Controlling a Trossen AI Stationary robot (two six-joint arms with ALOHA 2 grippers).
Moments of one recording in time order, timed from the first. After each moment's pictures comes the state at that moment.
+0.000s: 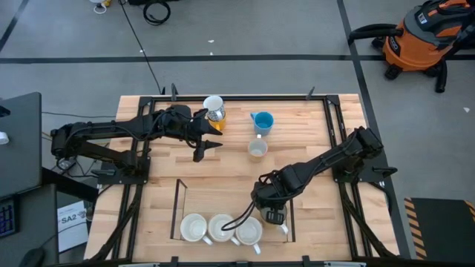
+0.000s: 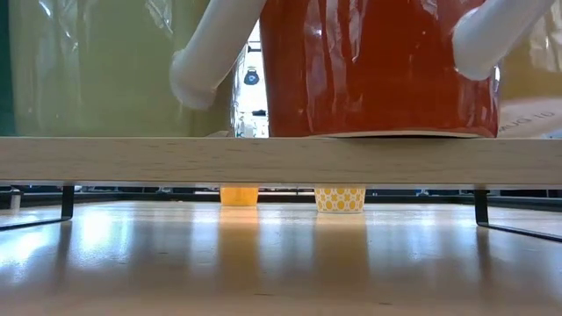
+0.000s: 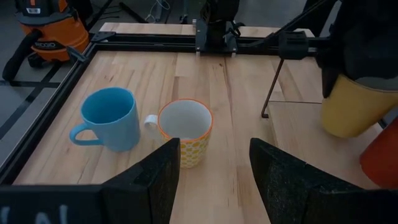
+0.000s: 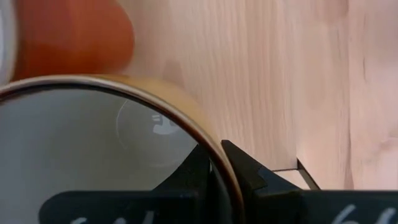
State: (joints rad) left arm 0.20 1.18 0.94 -0.20 0.15 0.06; right arm 0.42 1.83 1.59 -1.14 -0.07 0.65
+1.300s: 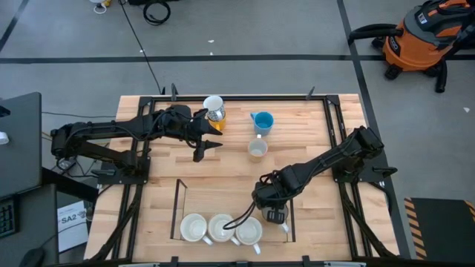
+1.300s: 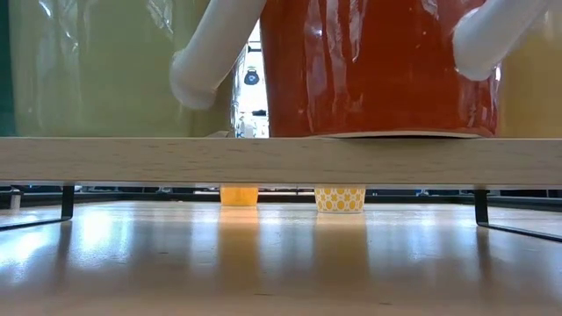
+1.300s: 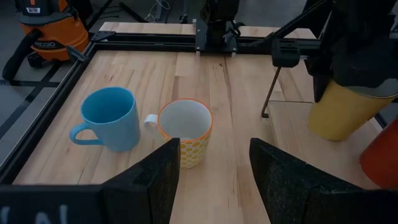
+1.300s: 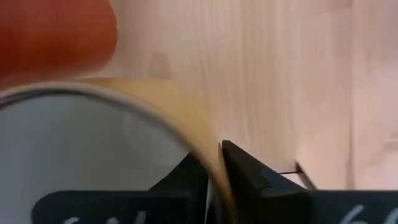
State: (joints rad) left arm 0.20 1.18 0.94 -0.20 0.15 0.06; right arm 0.42 1.83 1.51 -1.09 -0.06 0.63
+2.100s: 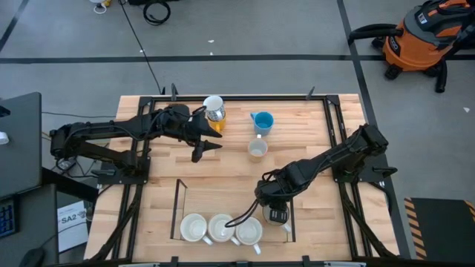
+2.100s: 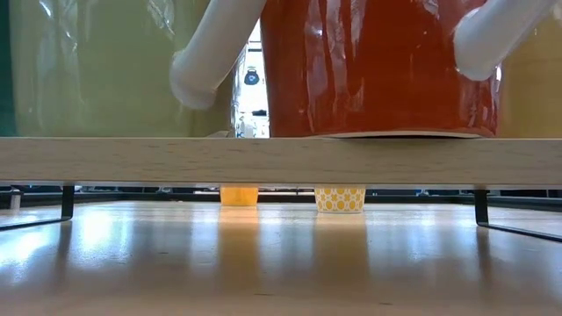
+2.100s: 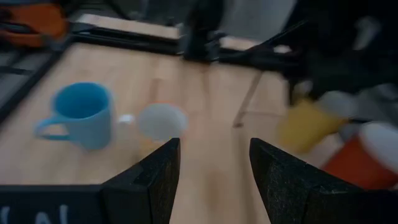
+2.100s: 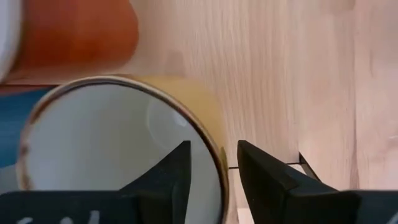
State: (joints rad) left arm 0.19 1.17 0.94 -0.19 0.25 -0.07; right arm 0.42 1.77 1.51 -1.09 -0.10 0.64
